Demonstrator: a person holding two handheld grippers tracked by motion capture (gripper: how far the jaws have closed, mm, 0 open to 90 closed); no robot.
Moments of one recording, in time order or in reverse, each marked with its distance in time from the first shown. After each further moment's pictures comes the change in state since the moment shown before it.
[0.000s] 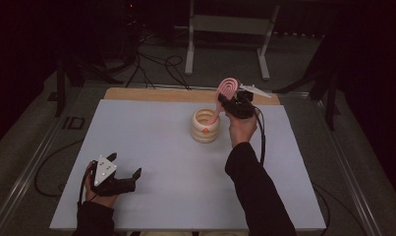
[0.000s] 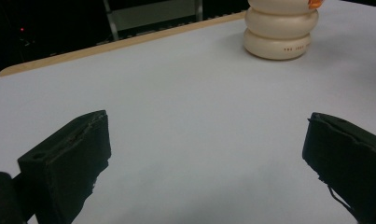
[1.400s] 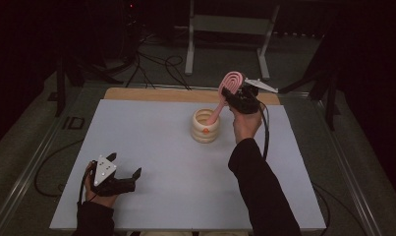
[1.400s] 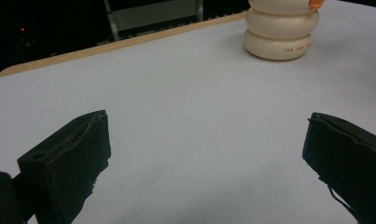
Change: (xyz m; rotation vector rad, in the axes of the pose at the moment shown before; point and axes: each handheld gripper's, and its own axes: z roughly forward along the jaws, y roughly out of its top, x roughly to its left) left arm 0.000 0.000 0.000 -0.003 0.002 -0.002; right arm 0.000 0.022 -0.013 -0.036 -0.001 -0.010
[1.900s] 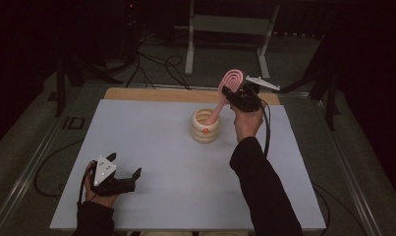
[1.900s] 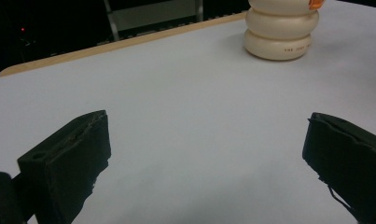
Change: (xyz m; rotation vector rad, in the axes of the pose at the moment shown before) left arm 0.000 0.000 0.000 0.000 0.001 -0.001; right arm 0.000 0.007 -0.002 0.009 0.021 0.002
